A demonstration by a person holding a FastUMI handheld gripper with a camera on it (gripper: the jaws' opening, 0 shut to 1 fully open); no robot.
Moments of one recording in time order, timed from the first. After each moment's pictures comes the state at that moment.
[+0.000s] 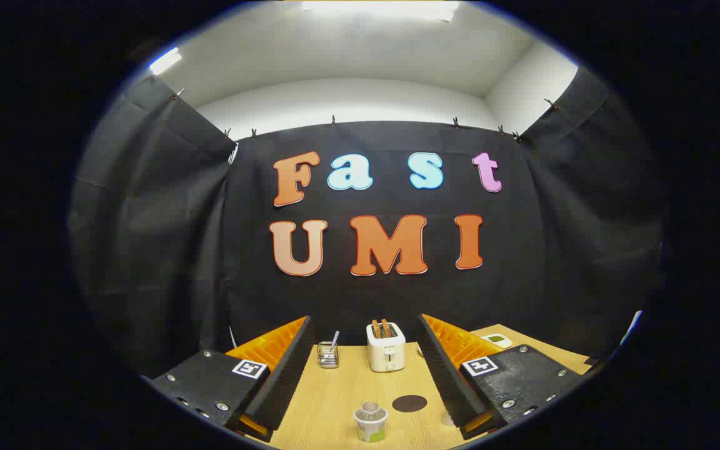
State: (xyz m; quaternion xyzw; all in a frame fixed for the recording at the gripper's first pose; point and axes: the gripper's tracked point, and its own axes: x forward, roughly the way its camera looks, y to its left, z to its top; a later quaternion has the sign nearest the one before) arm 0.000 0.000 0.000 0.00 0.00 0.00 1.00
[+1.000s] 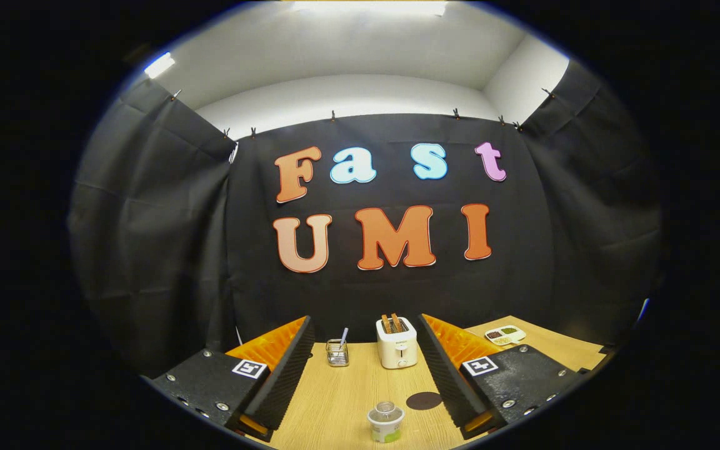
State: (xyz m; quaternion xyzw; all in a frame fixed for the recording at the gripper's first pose) arm 0.015 0.014 -0.025 0.01 0.01 0.01 1.00
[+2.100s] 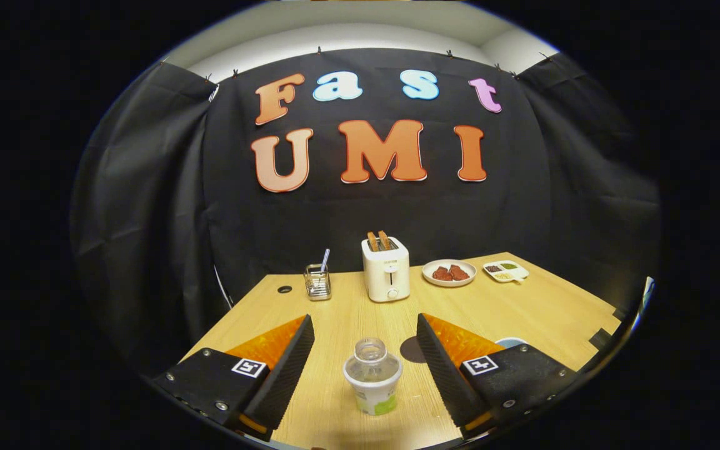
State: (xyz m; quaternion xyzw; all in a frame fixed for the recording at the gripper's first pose) arm 0.043 -0.005 -0.222 0.01 0.18 -0.02 0.98
